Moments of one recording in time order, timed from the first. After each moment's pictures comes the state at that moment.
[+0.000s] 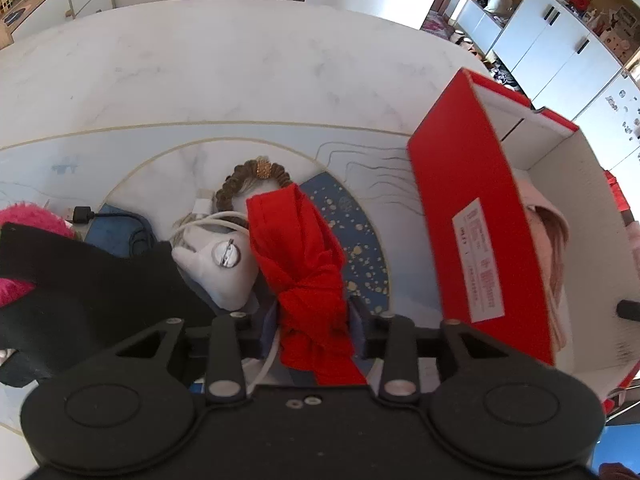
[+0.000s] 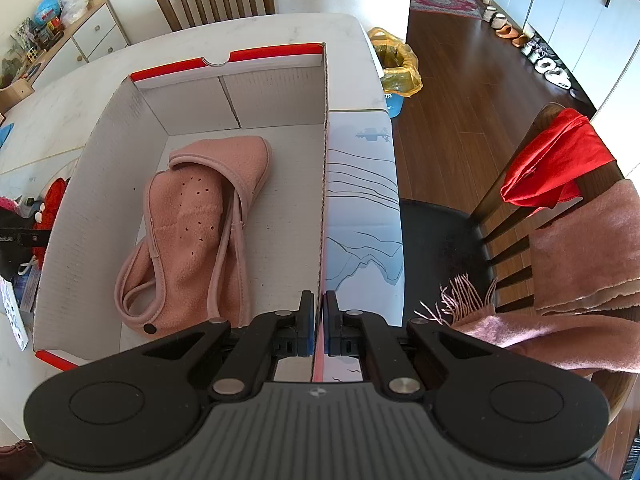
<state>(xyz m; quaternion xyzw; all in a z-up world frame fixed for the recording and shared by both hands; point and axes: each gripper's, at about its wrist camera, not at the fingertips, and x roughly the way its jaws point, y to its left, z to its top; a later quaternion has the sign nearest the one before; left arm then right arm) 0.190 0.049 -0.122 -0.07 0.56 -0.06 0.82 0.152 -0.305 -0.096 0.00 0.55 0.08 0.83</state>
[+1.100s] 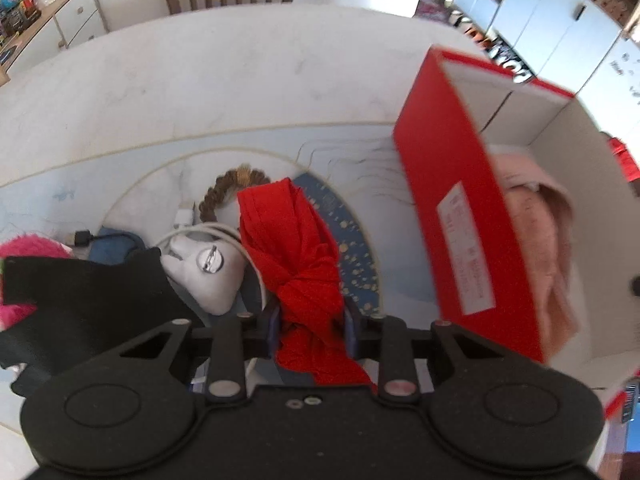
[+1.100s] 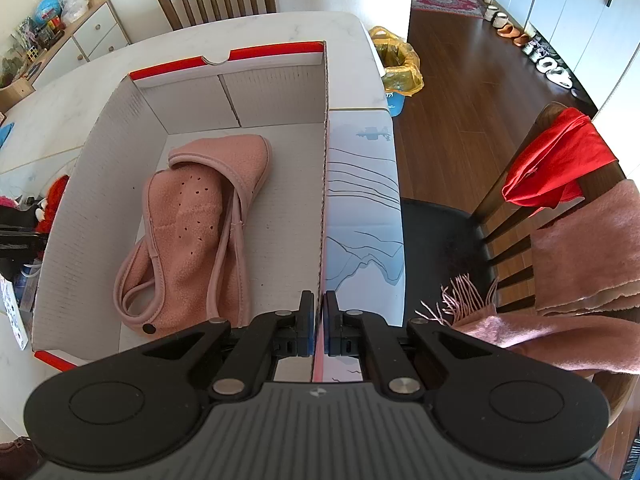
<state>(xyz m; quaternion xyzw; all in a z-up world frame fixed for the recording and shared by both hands) 0.191 0.022 -0.107 -0.01 0.56 -0.05 0.83 0.154 -0.302 -0.098 0.00 0.55 0.08 0.83</state>
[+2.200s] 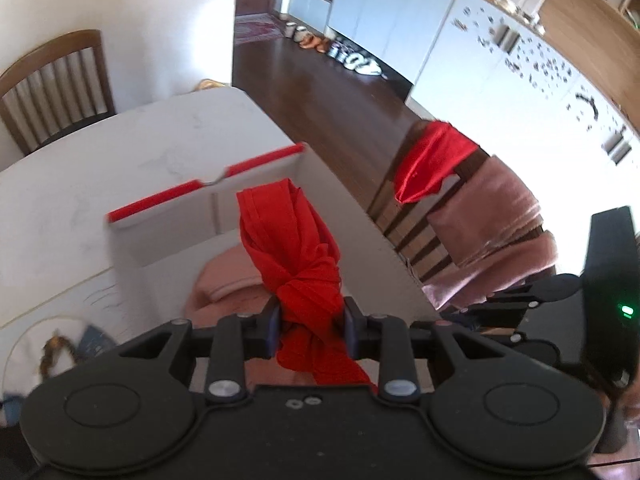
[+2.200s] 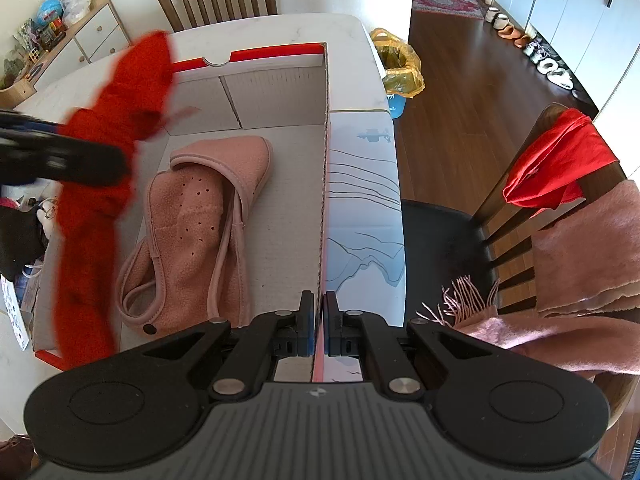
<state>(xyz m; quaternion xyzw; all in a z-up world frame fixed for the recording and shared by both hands) 0.212 -0.157 -0.026 0.06 0.51 -0.26 0.82 0.152 -0.303 -0.098 0.01 0.55 0.08 0.83</state>
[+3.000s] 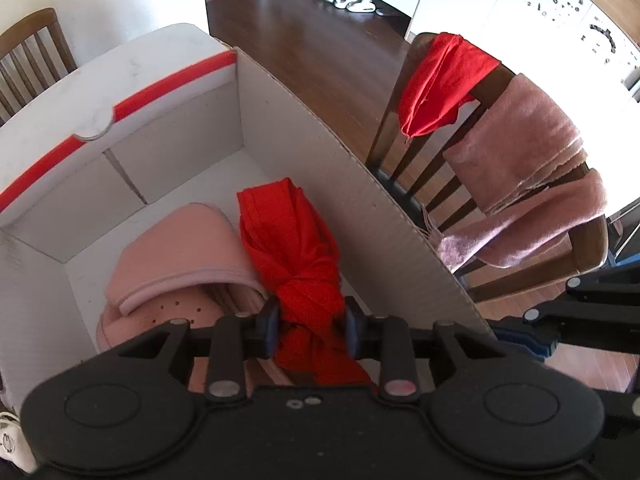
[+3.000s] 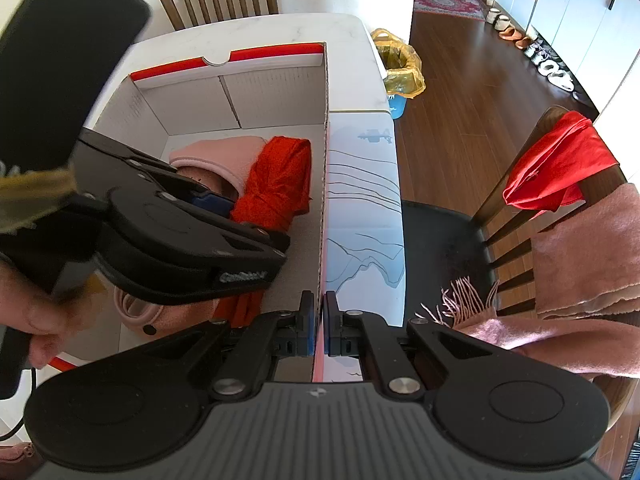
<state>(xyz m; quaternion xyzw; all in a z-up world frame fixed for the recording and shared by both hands) 0.231 -0.224 -0.119 0.13 0.56 -0.26 0.78 0.154 -0.304 -0.099 0.00 0.55 0.08 0.83</state>
